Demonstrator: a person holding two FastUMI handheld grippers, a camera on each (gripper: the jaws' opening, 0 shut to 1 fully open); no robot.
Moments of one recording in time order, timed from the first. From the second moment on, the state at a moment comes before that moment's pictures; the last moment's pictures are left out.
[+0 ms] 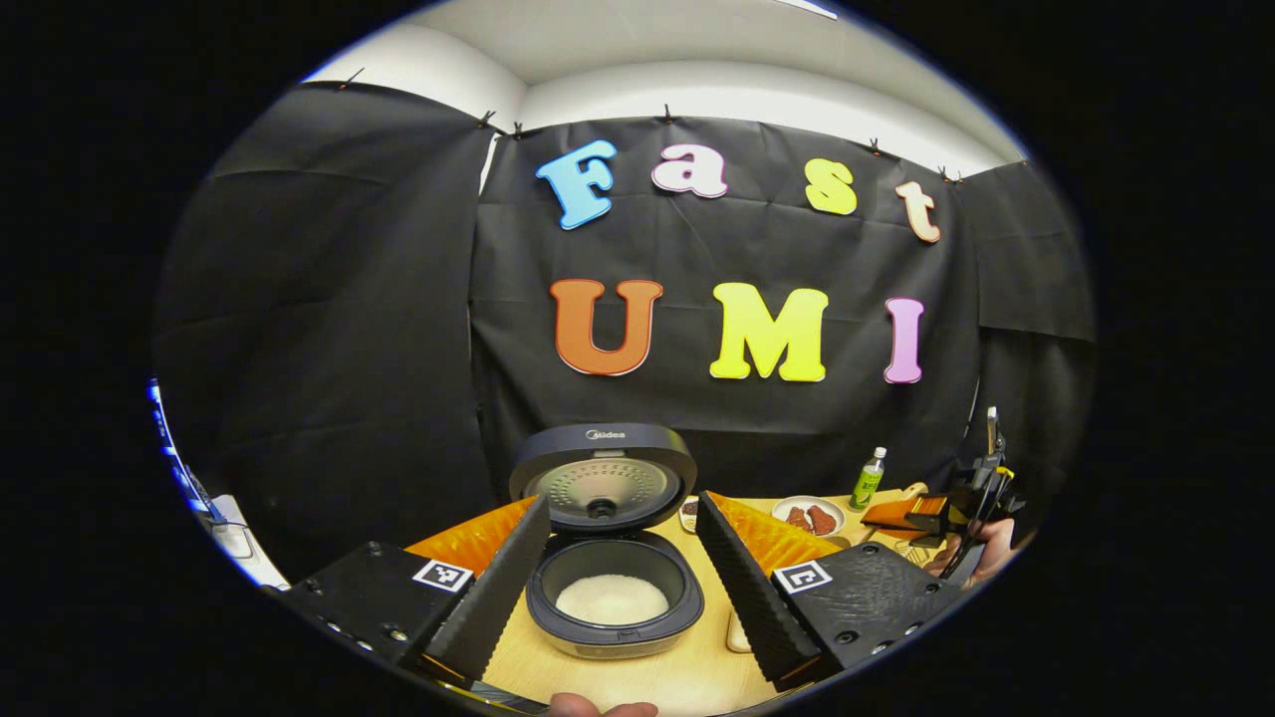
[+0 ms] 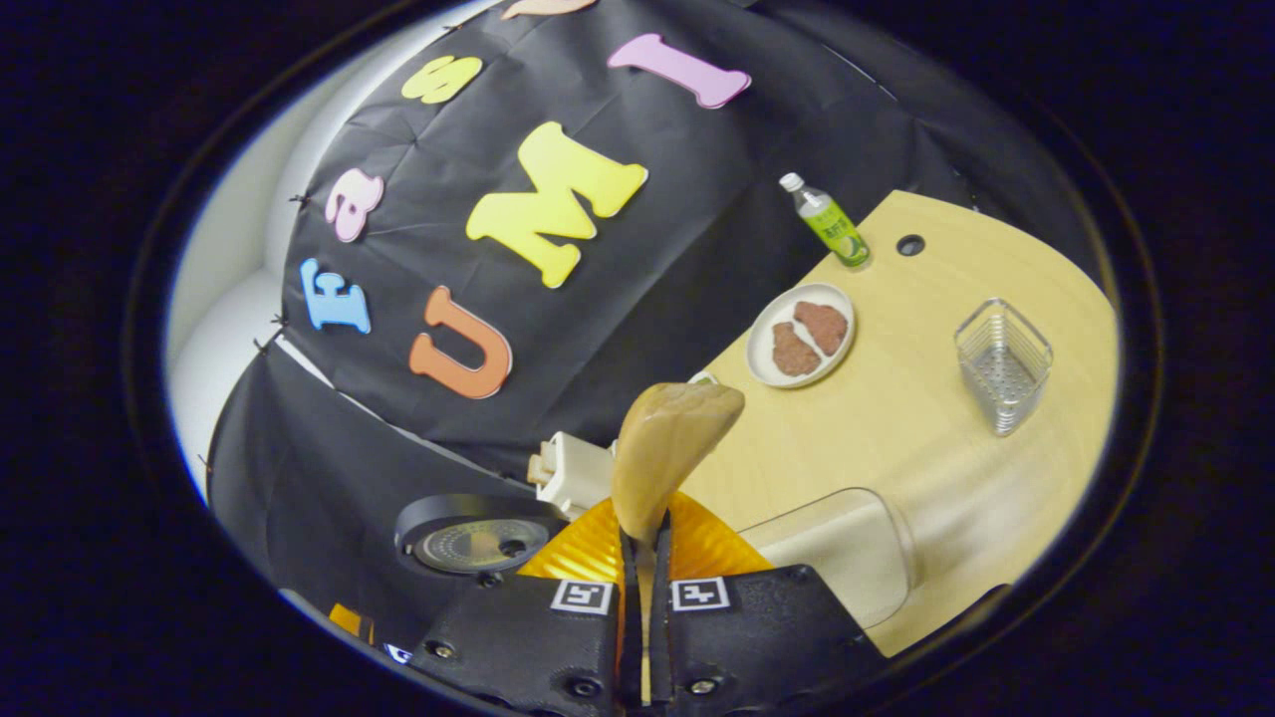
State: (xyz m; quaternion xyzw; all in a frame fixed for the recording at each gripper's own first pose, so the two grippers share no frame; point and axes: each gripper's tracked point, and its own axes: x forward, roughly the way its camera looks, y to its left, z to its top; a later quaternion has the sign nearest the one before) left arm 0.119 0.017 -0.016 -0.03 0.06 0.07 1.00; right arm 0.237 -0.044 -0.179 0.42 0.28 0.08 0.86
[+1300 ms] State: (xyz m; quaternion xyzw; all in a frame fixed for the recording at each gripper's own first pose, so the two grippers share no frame) left arm 0.028 0.130 -0.044 -0.05 0.09 0.23 0.97; right arm 0.261 0.196 -0.168 0.04 0.23 0.28 0.93
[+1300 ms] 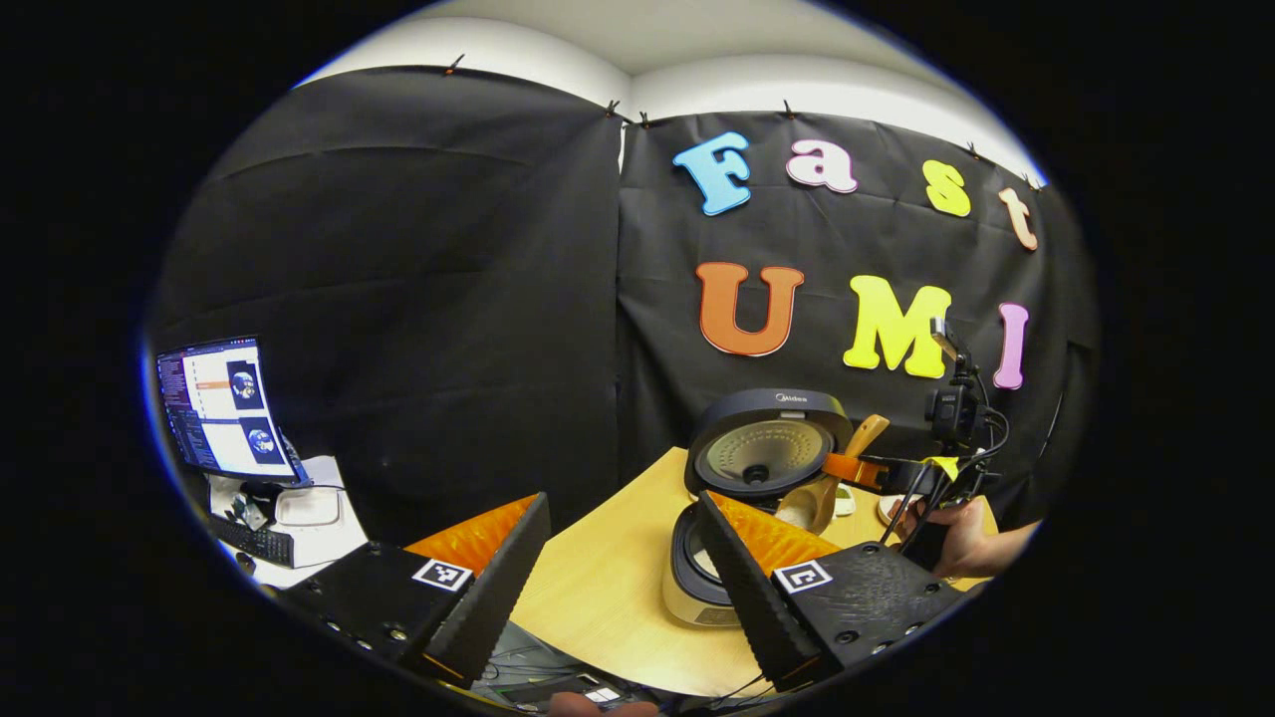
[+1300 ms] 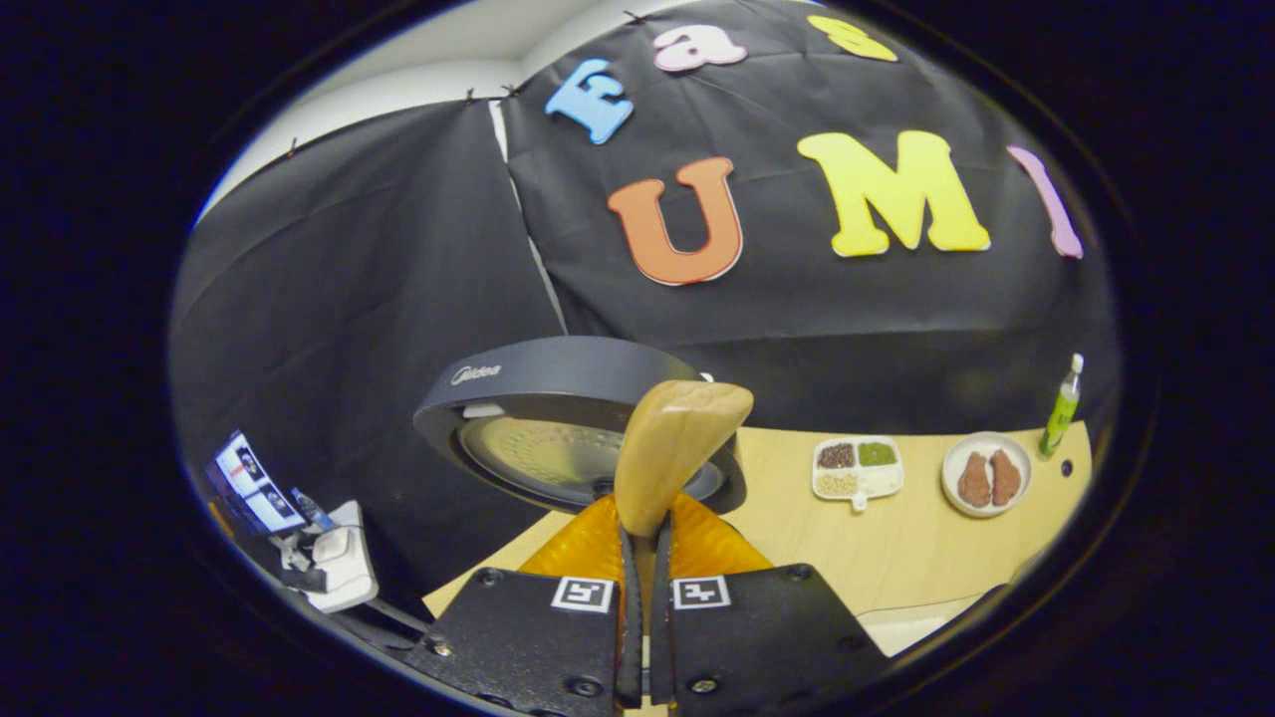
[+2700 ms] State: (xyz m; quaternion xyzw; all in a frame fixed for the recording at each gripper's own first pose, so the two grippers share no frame) left arm 0.022 0.129 -0.037 -0.07 0.06 0.21 0.97; right arm 0.224 0.207 -0.143 -0.17 0.12 0.30 0.93
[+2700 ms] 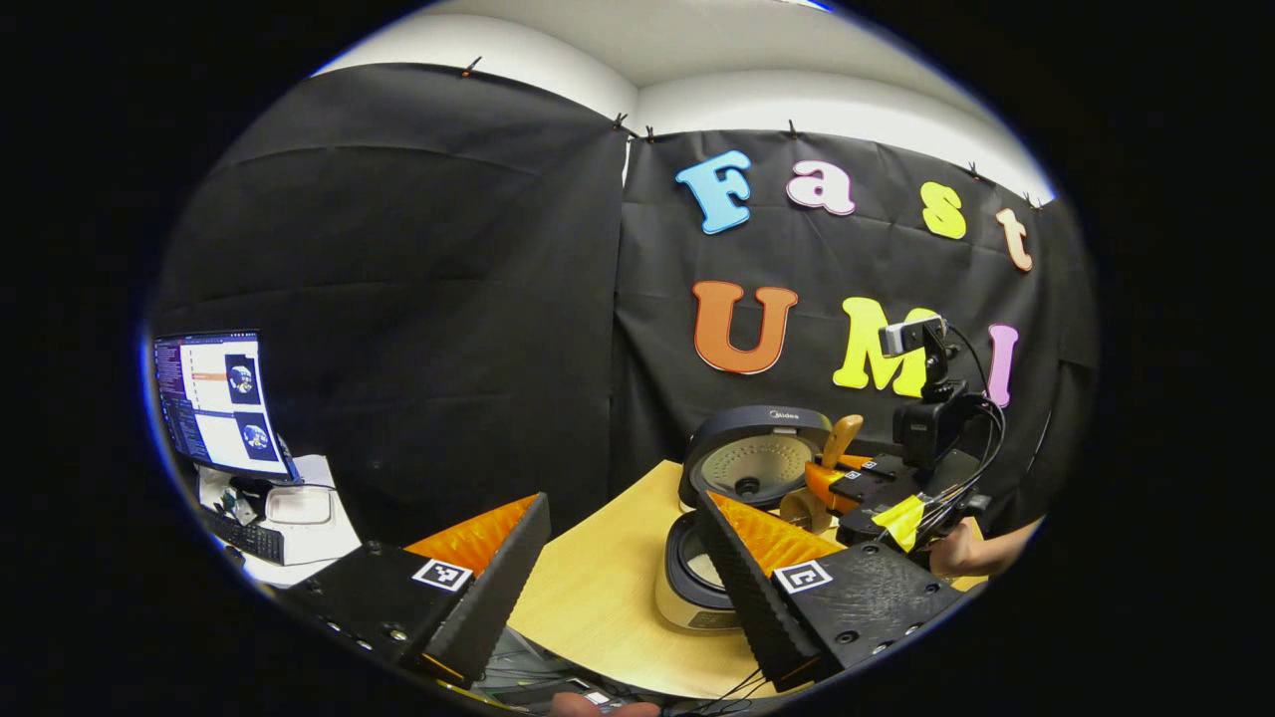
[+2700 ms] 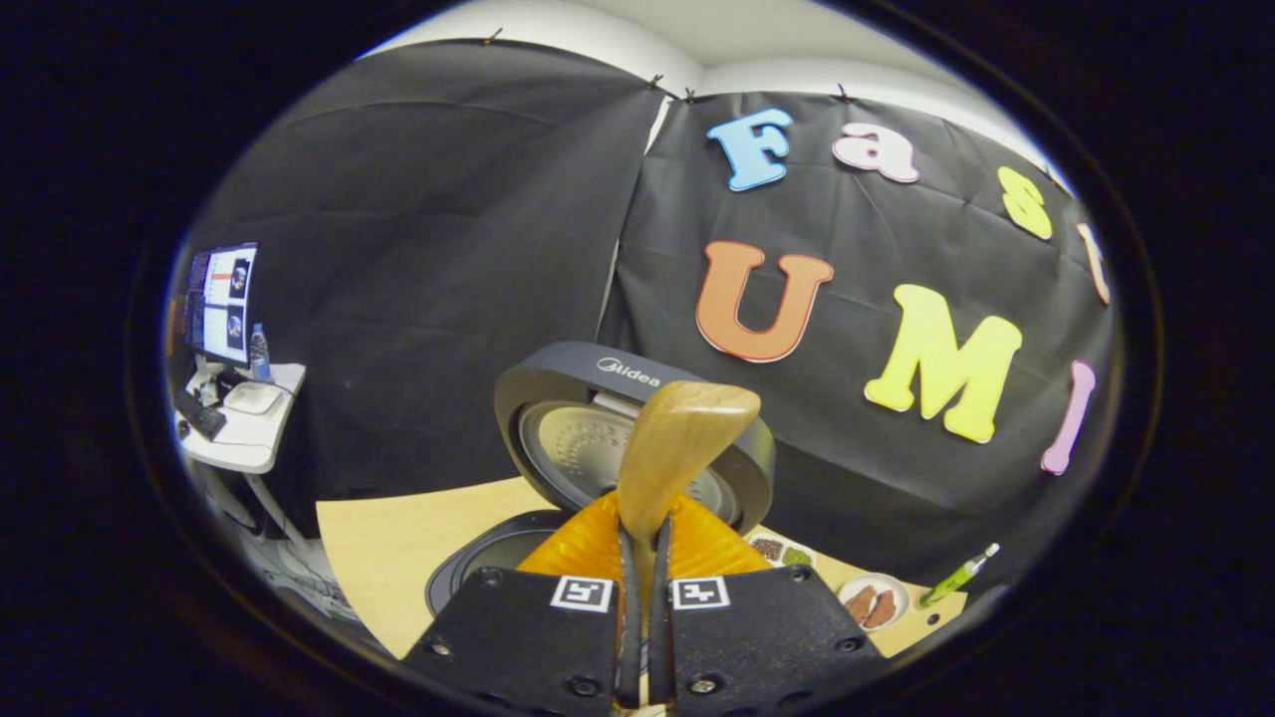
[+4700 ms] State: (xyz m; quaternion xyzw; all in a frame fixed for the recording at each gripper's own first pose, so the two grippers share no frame) left arm 0.185 0.006 0.006 -0.04 0.05 0.04 1.00; right arm 0.254 -0.334 -0.201 0.06 0.25 -0.10 0.96
